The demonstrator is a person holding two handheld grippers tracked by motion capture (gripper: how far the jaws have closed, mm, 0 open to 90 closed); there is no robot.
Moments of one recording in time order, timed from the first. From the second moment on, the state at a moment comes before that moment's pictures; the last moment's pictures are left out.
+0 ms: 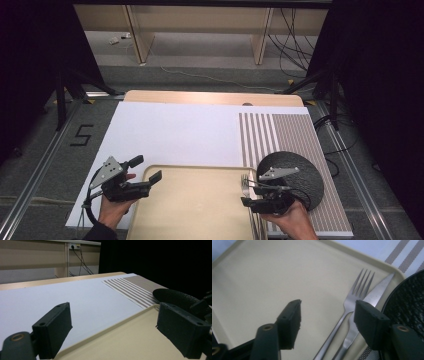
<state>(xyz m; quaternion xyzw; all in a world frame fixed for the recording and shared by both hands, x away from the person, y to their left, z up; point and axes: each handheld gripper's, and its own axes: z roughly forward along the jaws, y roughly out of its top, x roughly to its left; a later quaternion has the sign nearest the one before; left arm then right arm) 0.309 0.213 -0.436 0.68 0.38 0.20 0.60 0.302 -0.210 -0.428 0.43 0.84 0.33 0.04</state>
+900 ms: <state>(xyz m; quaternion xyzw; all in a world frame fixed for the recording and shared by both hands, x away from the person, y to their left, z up) 0.308 0.214 -0.436 0.68 0.38 0.19 0.60 0.308 -0.259 -0.409 0.49 0.77 0.40 0.08</state>
